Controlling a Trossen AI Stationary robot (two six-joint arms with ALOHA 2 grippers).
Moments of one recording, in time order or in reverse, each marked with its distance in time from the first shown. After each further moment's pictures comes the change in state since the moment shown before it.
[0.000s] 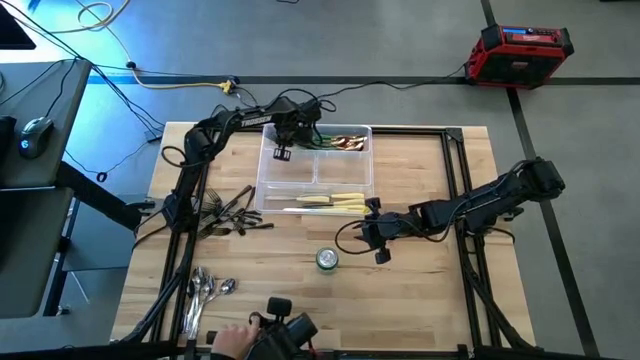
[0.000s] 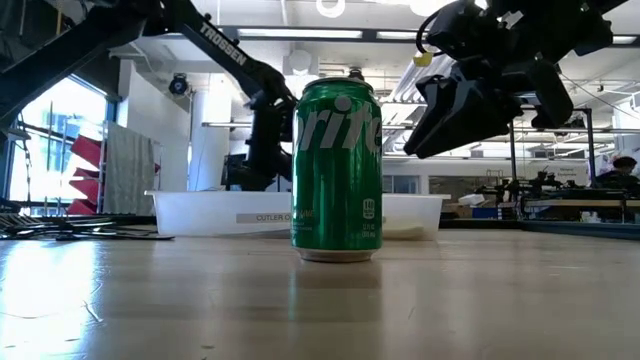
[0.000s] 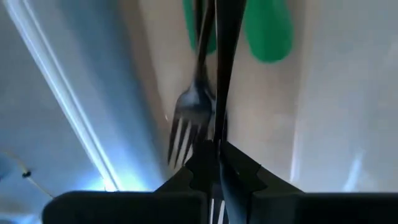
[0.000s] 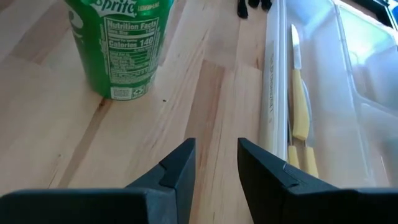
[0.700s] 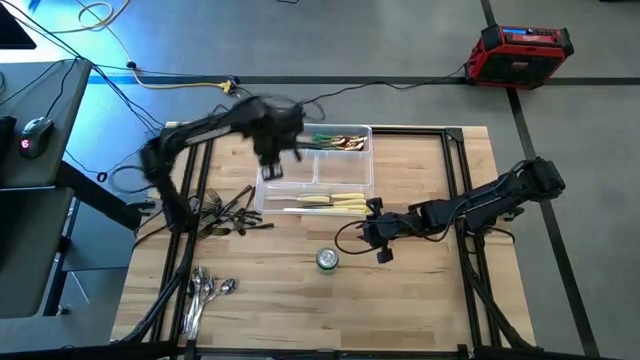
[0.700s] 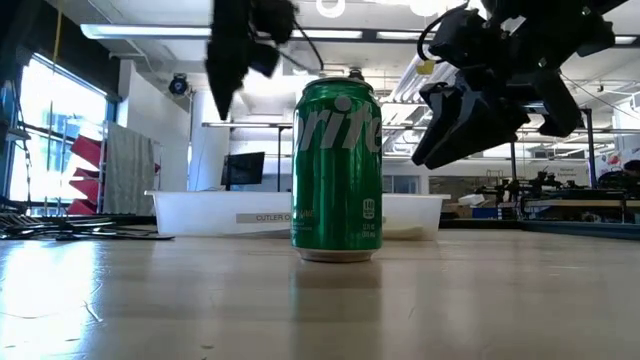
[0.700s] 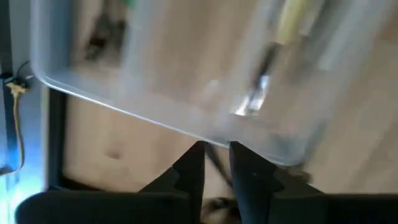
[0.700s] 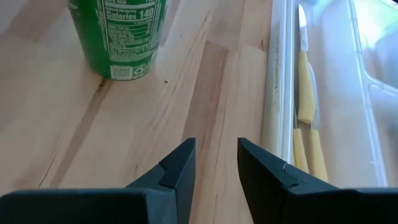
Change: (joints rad) left arm -0.268 -0.487 -0.070 -0.422 0.229 -0.716; right arm -0.005 0.000 0.000 -0.057 -0.001 0.027
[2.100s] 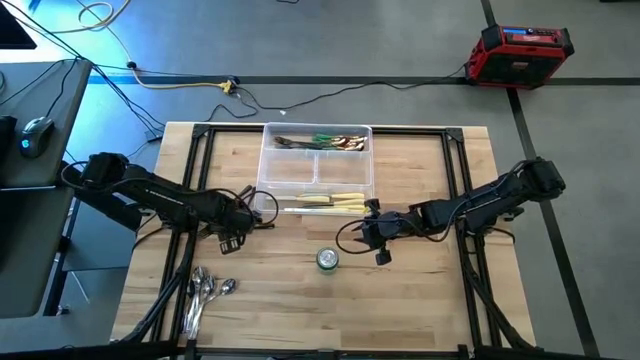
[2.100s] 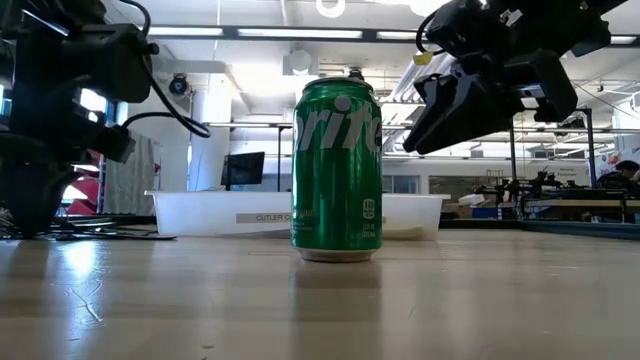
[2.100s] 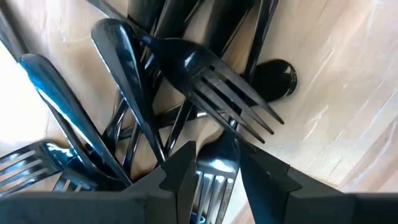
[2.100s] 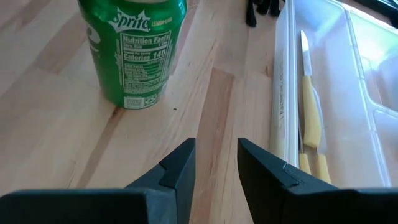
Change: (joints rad) left arm -0.552 -0.451 -1.138 0.582 0.038 -0.619; right arm 0.001 0.000 0.000 0.077 -0.045 -0.008
